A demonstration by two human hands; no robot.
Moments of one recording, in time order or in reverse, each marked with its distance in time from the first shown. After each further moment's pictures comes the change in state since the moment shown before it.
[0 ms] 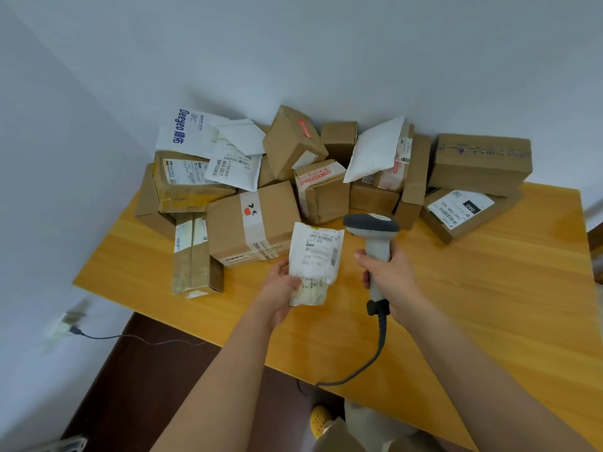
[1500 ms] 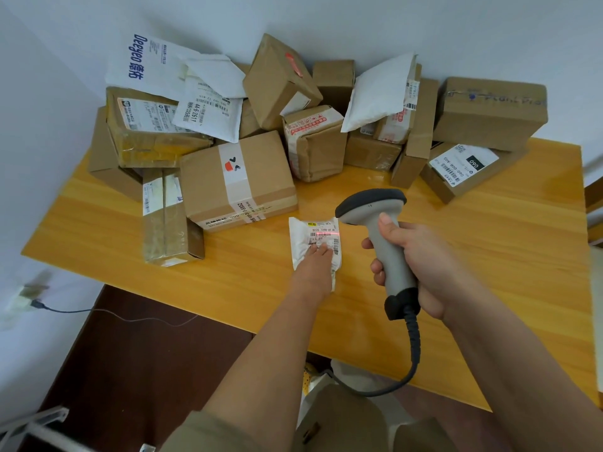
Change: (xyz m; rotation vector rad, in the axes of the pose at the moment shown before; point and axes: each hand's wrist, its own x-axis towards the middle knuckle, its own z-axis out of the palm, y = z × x) left_hand 0.063 -0.085 0.031 1.608 -0.167 0.503; right_hand -0.047 -0.020 -0.003 -0.011 -0.102 0.208
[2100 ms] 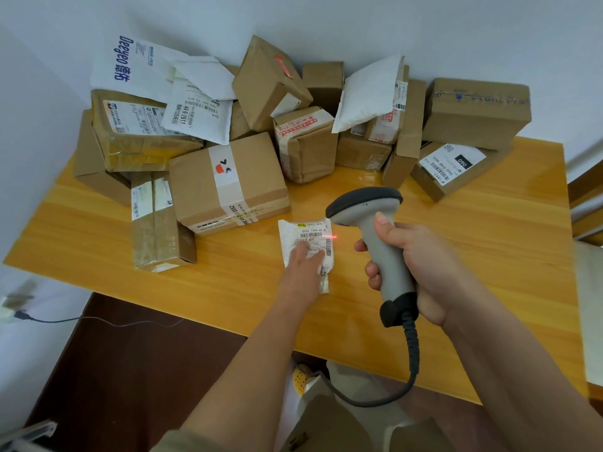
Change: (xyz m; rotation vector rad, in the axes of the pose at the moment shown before) left_hand -0.018 -0.009 -0.002 -0.142 0.117 -0.057; right_hand -0.017 -0.006 0.004 0.068 -0.016 0.010
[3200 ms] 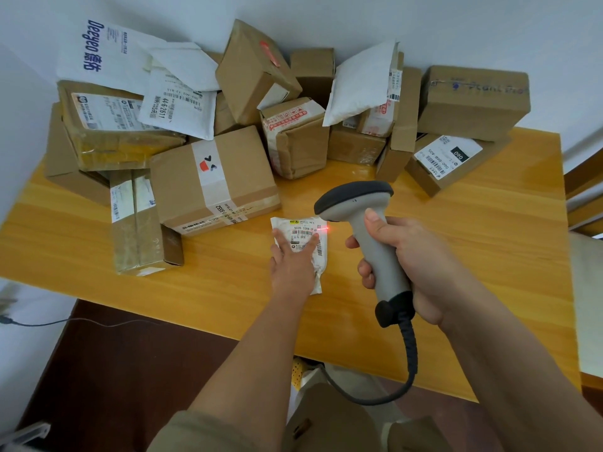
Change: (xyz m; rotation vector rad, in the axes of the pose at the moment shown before) left_hand 0.022 0.011 0.001 0.148 -0.092 -0.206; right_hand 0.011 -0.007 0.000 -0.064 0.006 -0.013
